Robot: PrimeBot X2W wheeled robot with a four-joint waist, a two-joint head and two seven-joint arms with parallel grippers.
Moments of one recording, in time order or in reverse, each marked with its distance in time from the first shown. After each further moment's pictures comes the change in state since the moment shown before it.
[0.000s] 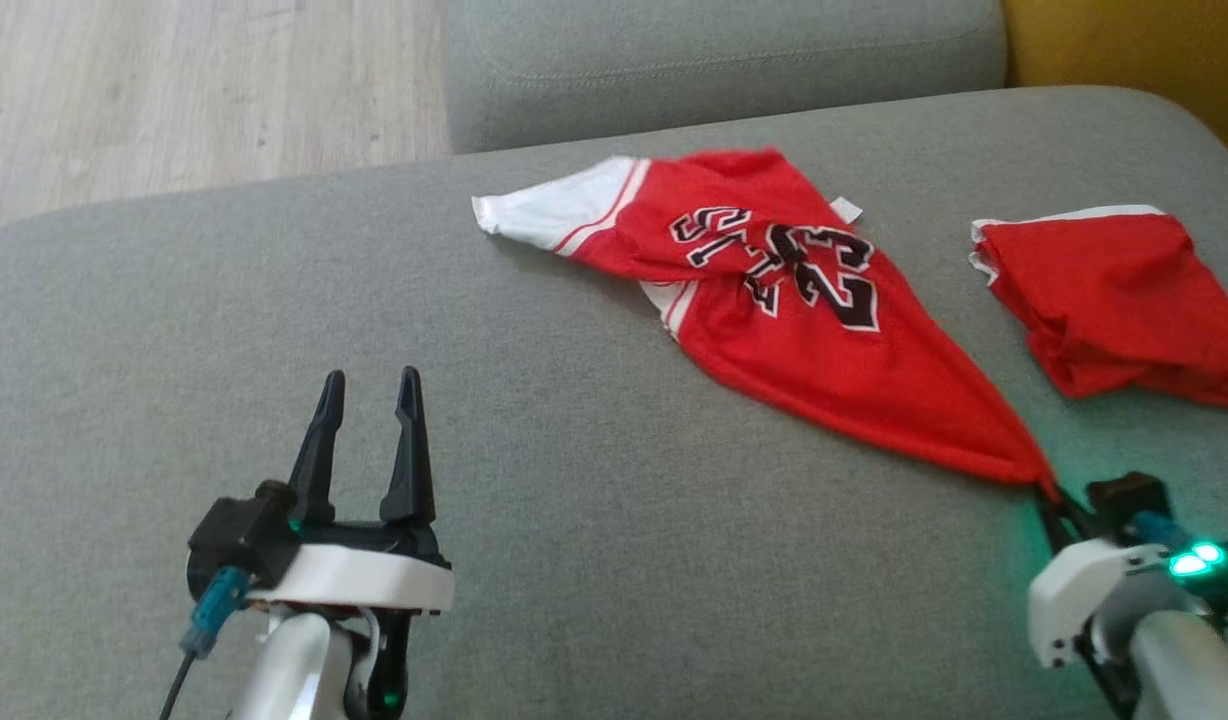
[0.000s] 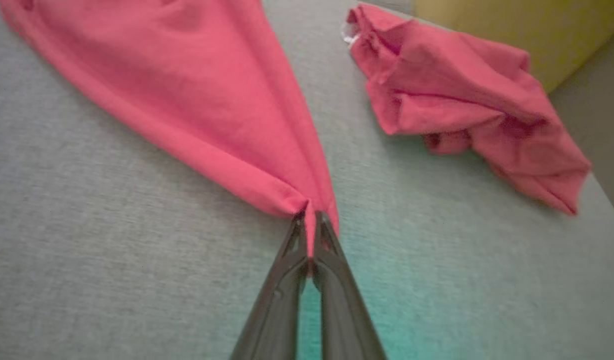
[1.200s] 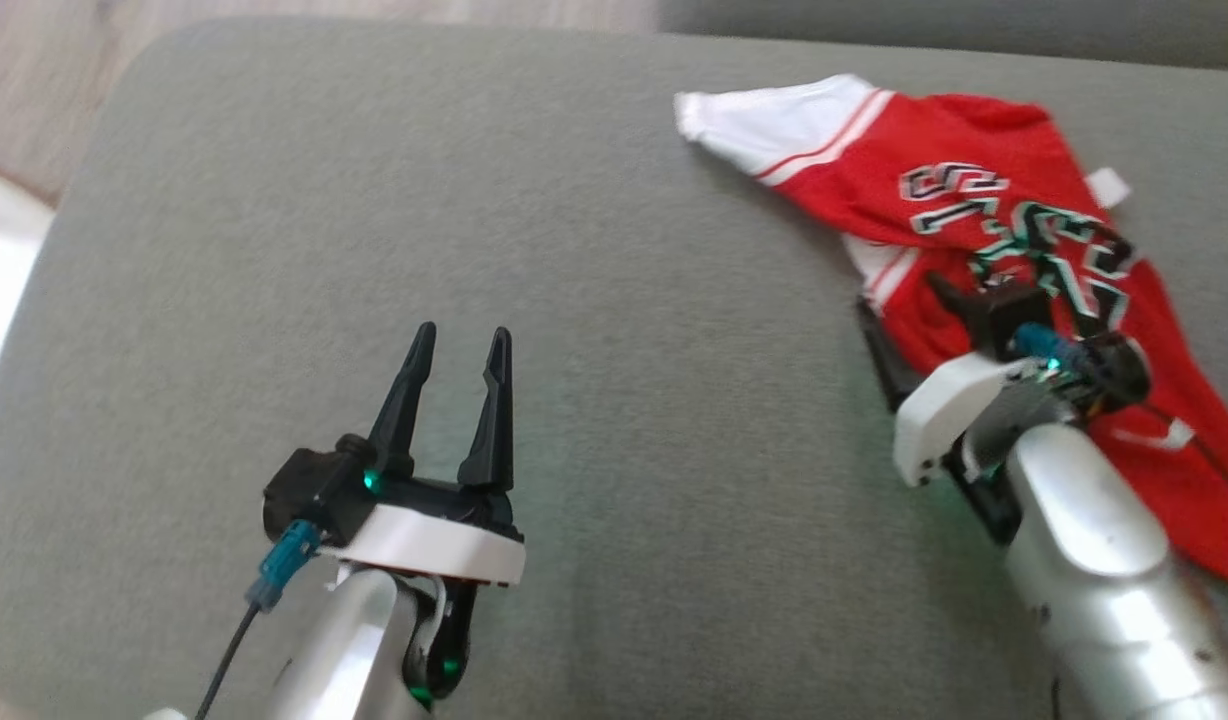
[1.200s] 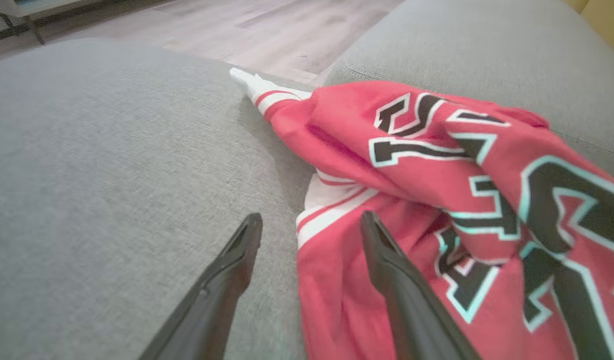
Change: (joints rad) left arm -0.083 -0.001 -0.160 -0.012 -0.057 0.009 0.000; right arm -0.241 0.121 0.133 -0.135 0.090 0.000 0.089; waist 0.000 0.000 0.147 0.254
